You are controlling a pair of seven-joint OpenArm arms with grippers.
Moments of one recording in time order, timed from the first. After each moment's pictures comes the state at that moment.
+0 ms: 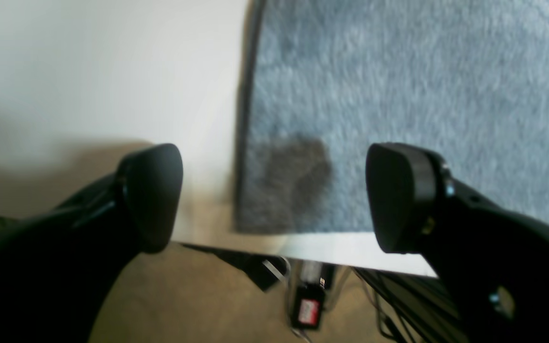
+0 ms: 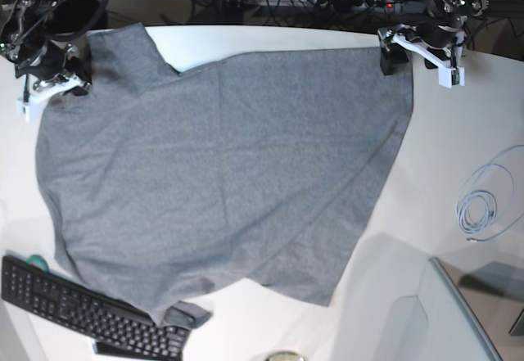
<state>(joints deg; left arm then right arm) 24.8 -1.9 -36.9 84.7 -13.9 -31.4 31.6 -12.2 3.5 37.6 74.8 29.5 23.6 -53.5</state>
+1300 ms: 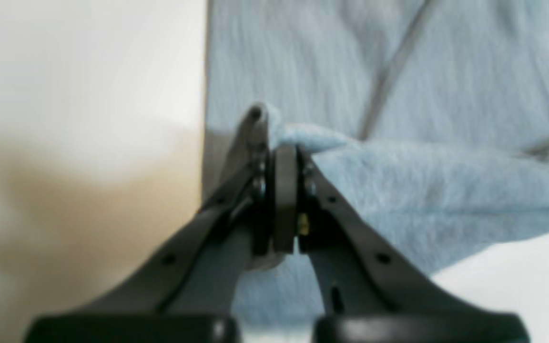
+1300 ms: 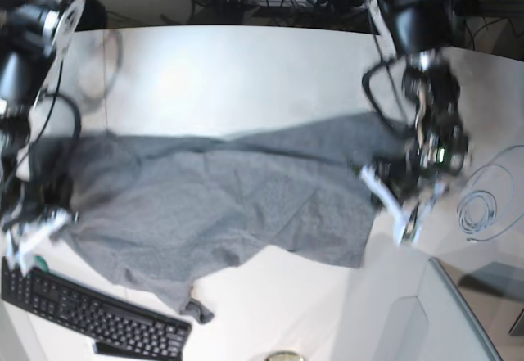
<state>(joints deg) -11.1 -4.2 -19.1 79.4 1.5 -30.3 46.0 20.4 12.7 23.2 69.8 17.2 20.0 -62.2</state>
